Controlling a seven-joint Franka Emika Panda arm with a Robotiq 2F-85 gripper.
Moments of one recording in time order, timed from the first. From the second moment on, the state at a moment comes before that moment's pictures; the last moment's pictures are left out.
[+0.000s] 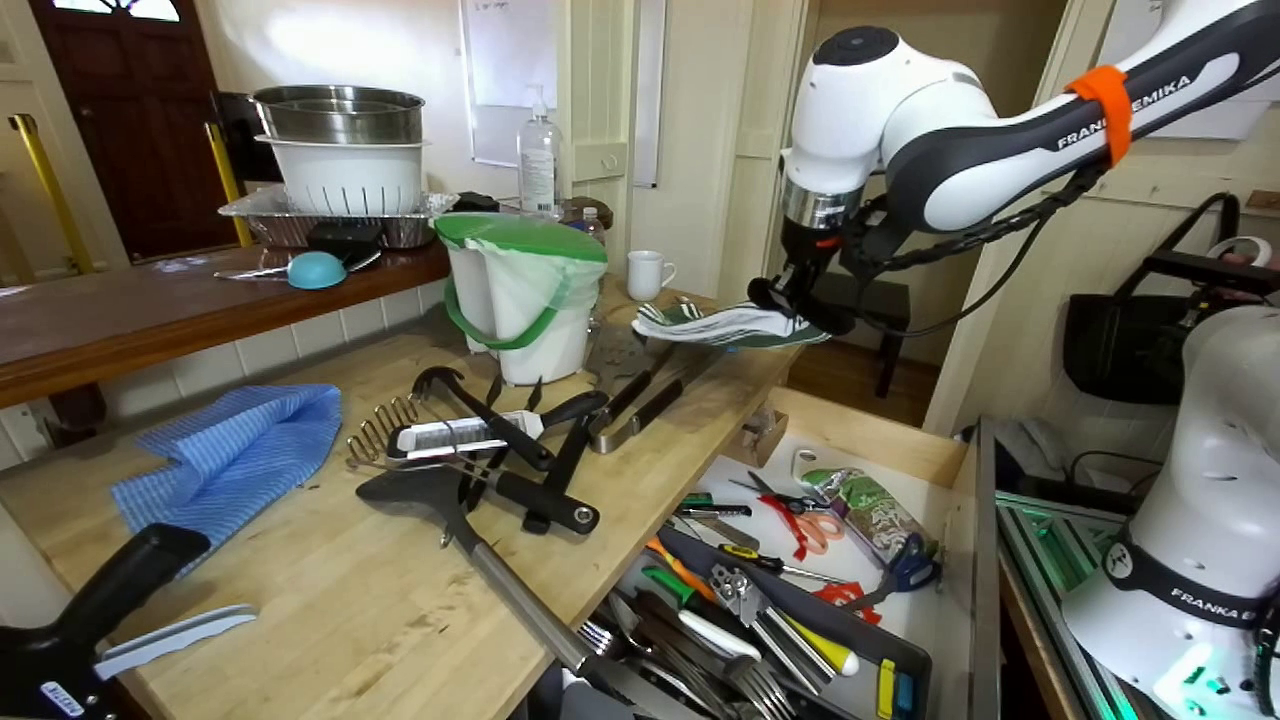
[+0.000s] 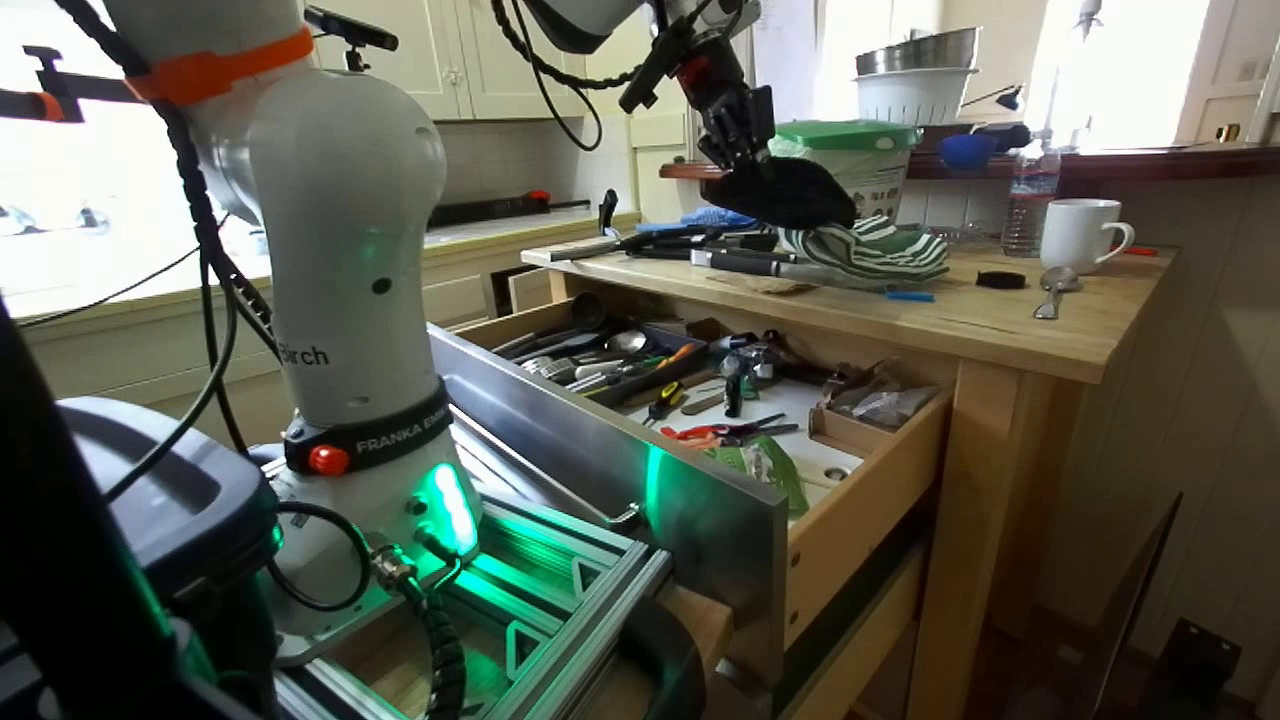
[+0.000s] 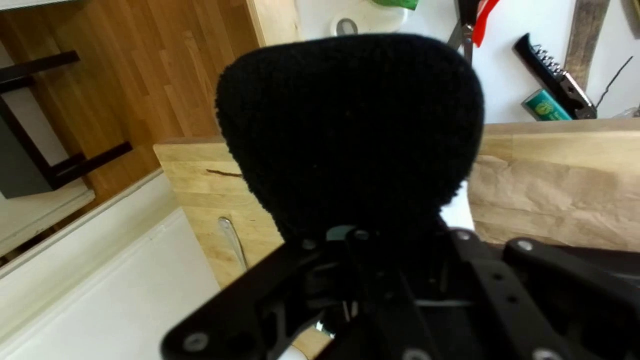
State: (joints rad) arm -0.13 -0.31 -0.07 -2.42 -0.63 2.14 0.61
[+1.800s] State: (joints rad) arm -0.14 -0.30 -0.05 -2.50 -0.33 1.88 0.46
